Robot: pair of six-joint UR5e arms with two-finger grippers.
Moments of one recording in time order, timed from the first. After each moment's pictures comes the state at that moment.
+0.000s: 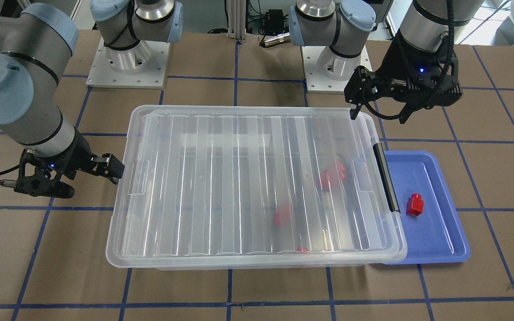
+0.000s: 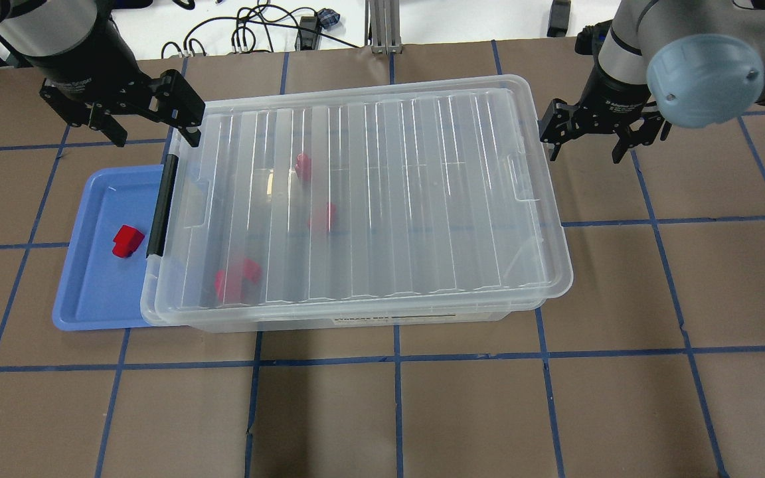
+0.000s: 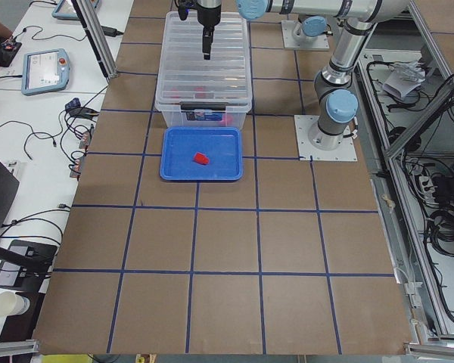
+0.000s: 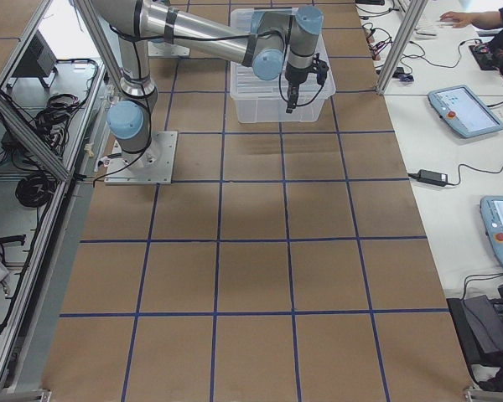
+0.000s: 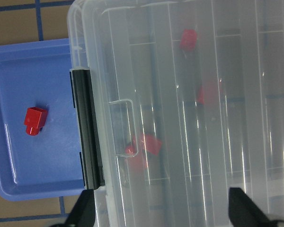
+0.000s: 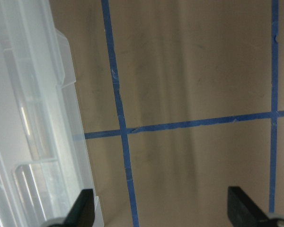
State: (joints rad) left arm -1.52 -1.58 -1.51 -1.58 1.55 0.12; right arm 1.48 -1.36 1.61 -1.77 -1.58 0.02
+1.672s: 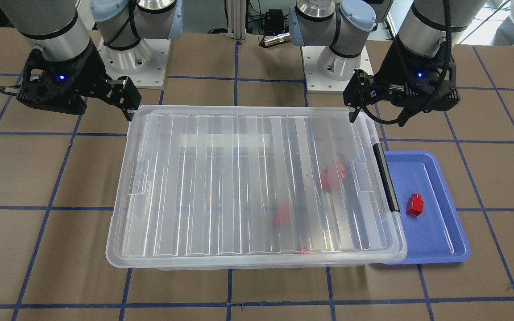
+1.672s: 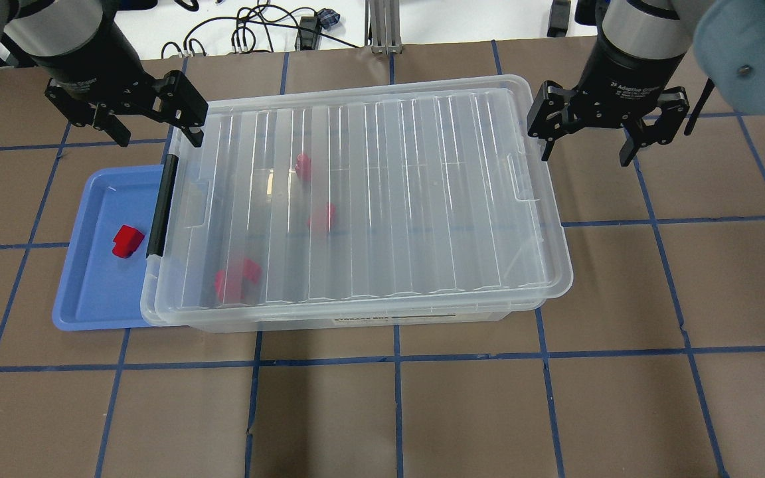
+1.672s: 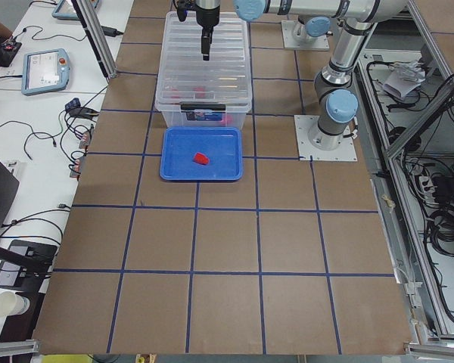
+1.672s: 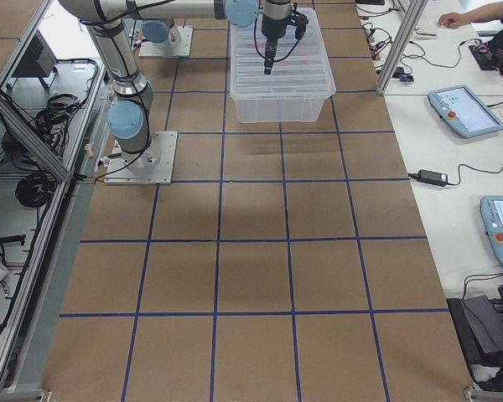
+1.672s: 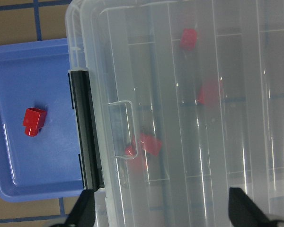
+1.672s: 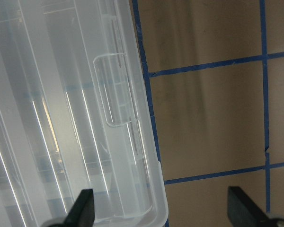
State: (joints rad) left arm -1.52 -1.59 -1.51 -1.58 1.56 0.12; right arm 1.58 -1.54 1.54 -1.51 -1.57 0.15
